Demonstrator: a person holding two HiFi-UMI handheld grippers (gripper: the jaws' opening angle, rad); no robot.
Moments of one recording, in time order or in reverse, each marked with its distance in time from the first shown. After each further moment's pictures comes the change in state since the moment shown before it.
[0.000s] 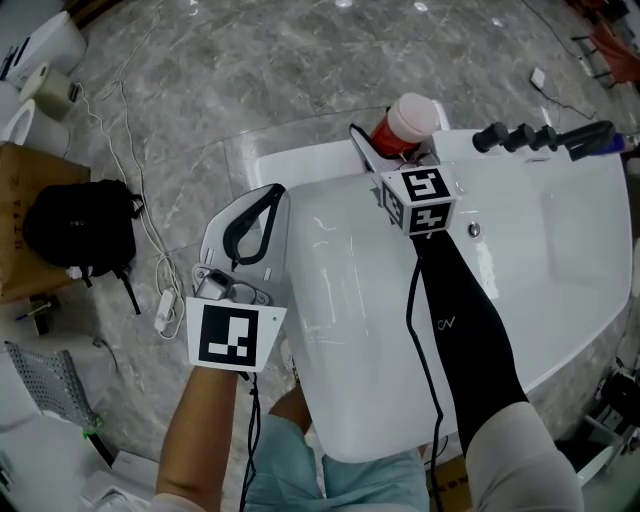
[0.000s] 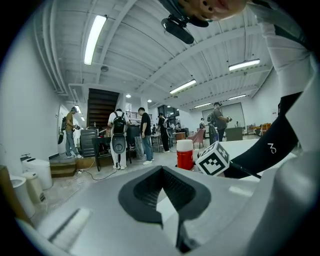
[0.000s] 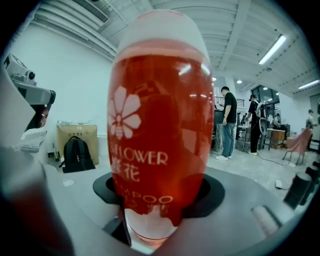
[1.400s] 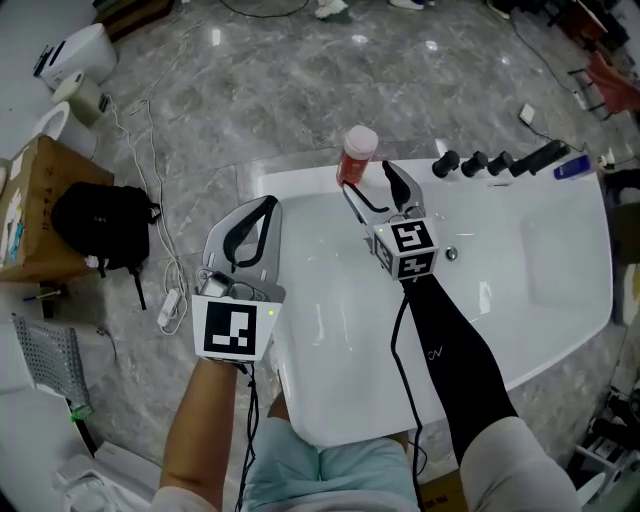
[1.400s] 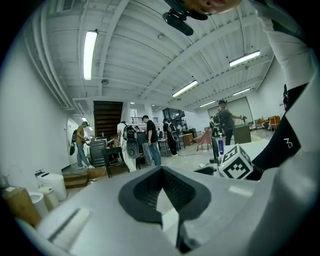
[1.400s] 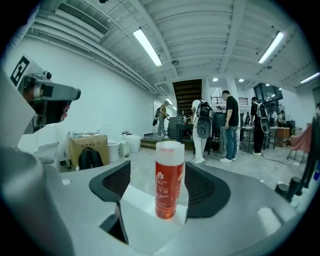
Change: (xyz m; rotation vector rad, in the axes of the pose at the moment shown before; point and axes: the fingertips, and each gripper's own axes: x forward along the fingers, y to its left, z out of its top) left arm -0.045 -0.040 0.112 0.084 -0.028 0.107; right arm -0.116 0.013 0.056 0.028 -0.021 0.069
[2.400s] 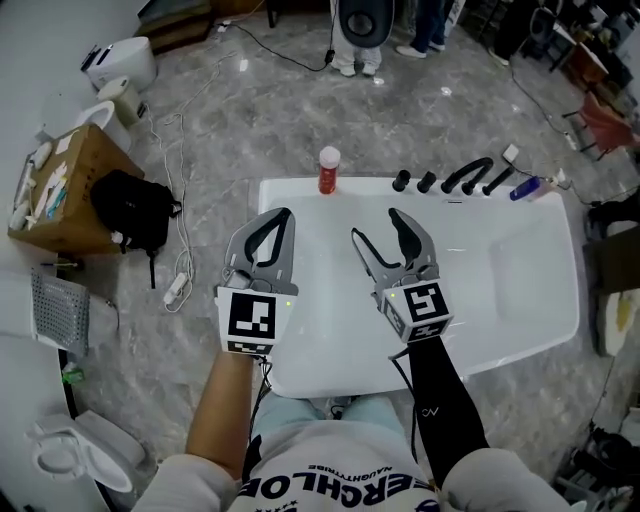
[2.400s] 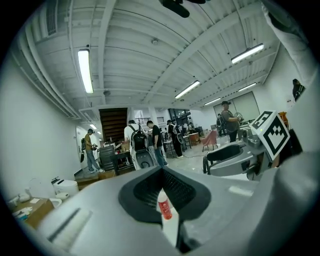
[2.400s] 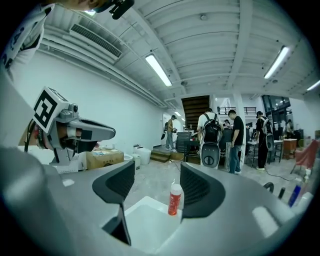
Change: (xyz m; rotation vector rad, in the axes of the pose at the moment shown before) left arm -0.108 -0.096 0.174 0.022 0.040 0.104; right arm -0.273 0.052 0.186 -0.059 -0.109 0.097
